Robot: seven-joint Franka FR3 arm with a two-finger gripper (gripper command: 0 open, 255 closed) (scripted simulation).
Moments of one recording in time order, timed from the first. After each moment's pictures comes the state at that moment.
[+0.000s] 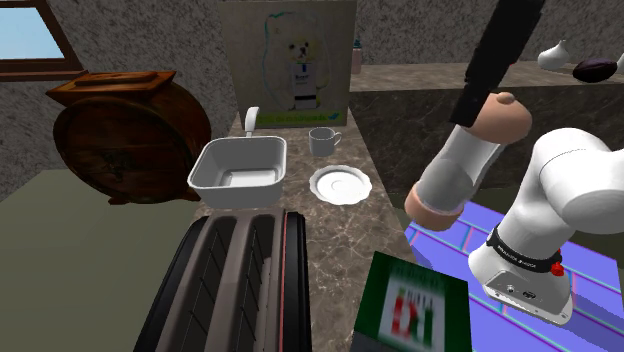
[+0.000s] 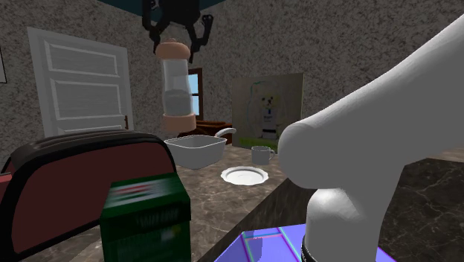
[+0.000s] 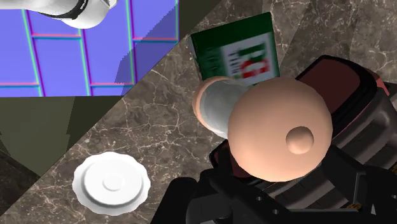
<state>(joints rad) 0.26 -0.87 0.38 -2.18 0.41 1.52 0.53</state>
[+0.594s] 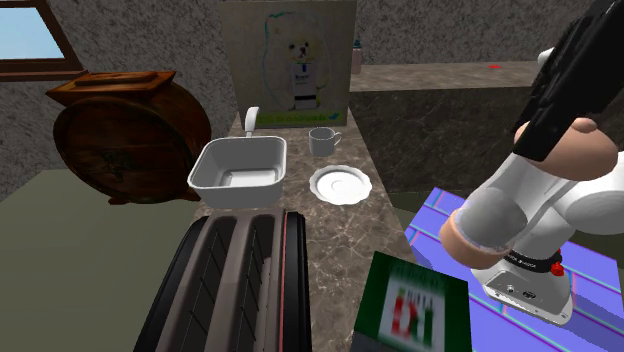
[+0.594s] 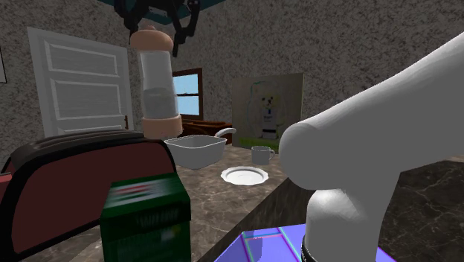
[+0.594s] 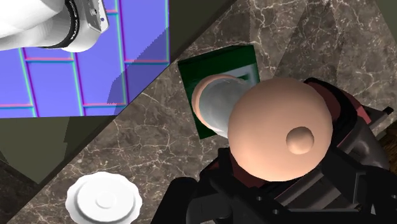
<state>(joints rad) 0.30 -0.94 0.45 -2.18 0.48 1.48 0.63</state>
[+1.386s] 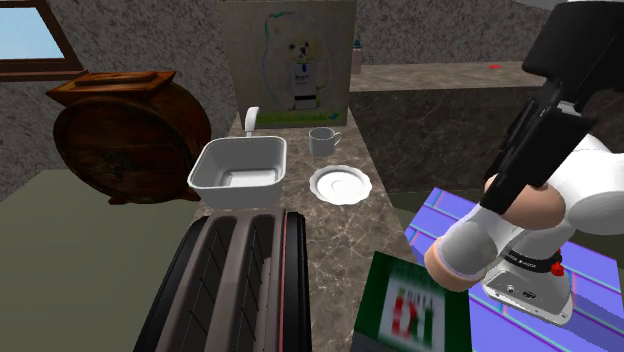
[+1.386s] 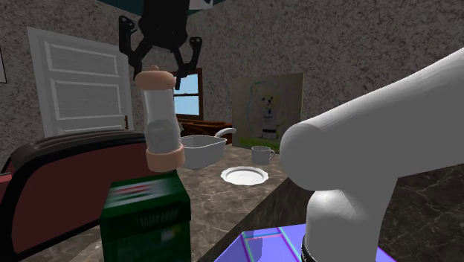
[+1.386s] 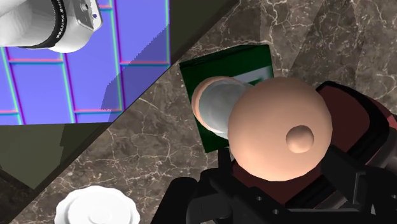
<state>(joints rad) 0.33 -1.02 0.49 -2.37 0.52 1.60 0.60</state>
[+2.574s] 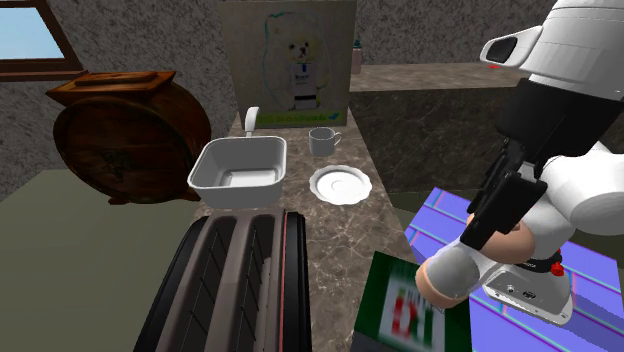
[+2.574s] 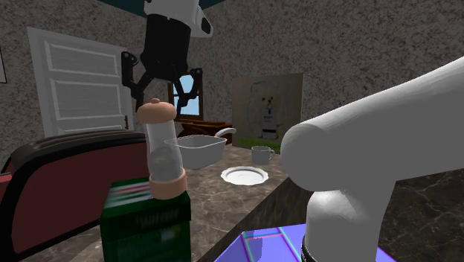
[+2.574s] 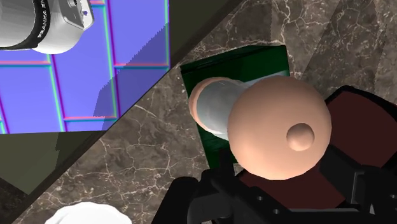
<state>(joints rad) 0.35 -1.07 0.54 -2.53 0.58 1.71 0.58</state>
